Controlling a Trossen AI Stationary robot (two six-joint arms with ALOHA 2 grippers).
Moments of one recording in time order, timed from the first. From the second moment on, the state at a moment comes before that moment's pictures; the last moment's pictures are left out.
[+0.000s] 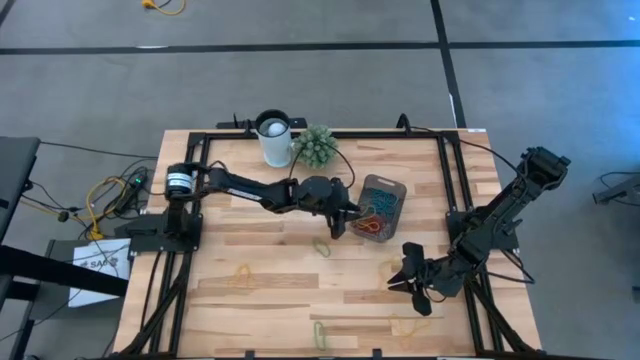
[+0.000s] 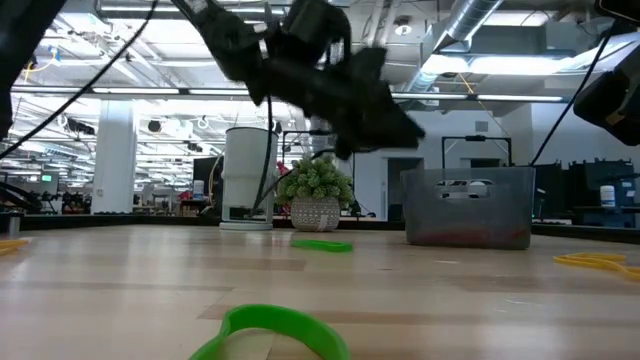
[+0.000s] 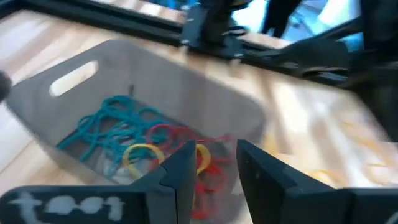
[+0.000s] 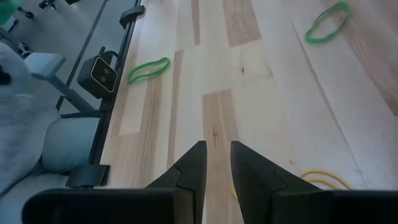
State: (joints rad) left arm 0.09 1.95 1.18 0.40 0.15 -0.20; right arm 0.84 1.23 0.48 0.06 0.45 0.75
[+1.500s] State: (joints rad) left arm -0.74 1.15 0.44 -0.44 -0.41 -1.01; right arm 0.70 1.23 0.48 0.01 0.60 0.75
